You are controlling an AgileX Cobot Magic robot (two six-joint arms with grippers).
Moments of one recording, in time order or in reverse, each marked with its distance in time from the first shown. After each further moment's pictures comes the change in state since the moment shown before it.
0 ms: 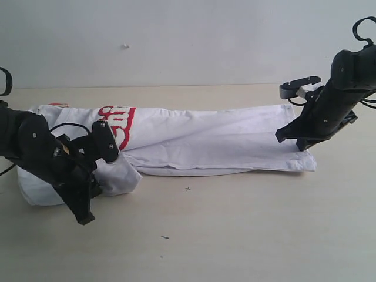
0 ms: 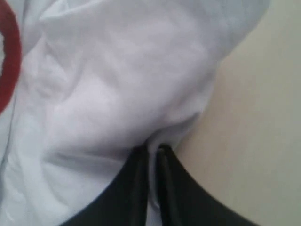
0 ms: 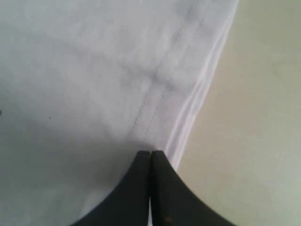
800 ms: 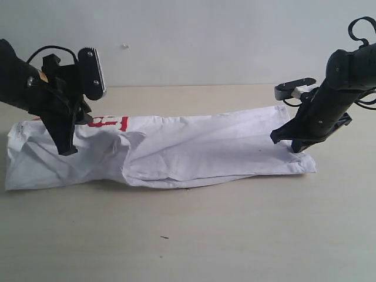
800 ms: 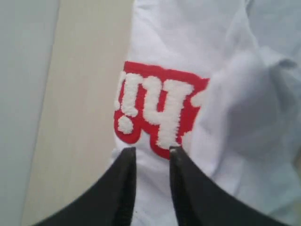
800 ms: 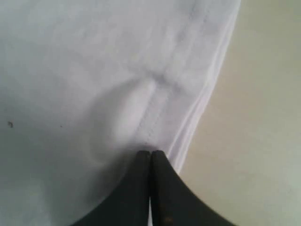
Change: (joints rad) left arm 0.059 -0.174 -0.185 0.098 0.048 0.168; right arm 0.020 0.000 0.000 0.030 0.021 -0.007
